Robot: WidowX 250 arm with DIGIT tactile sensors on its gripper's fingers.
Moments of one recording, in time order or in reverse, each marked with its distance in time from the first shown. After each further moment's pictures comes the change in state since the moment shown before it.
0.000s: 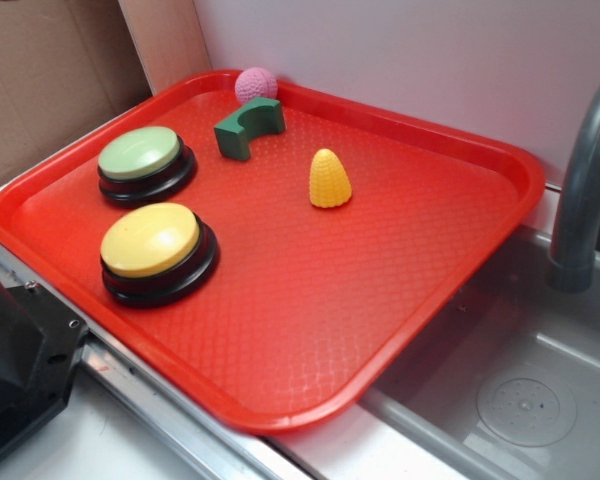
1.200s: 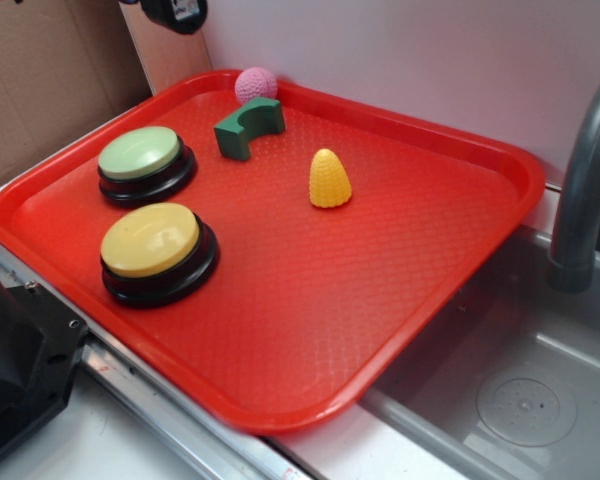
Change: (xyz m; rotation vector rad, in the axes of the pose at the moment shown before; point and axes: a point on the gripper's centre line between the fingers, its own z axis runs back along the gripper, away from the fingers) arm 0.088 -0.008 -0.056 0.031 0.053 -0.184
